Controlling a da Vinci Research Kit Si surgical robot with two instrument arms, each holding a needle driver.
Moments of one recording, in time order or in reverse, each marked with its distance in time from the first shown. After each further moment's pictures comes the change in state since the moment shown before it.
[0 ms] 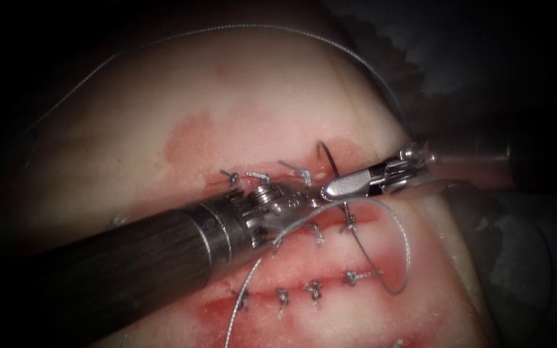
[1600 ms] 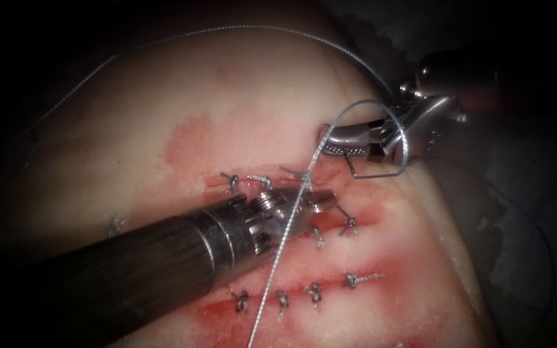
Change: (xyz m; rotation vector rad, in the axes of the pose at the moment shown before) right arm 0.003 -0.002 0.000 0.167 0.140 0.520; left arm 0.000 -0.001 0.000 -0.014 0.001 -0.005
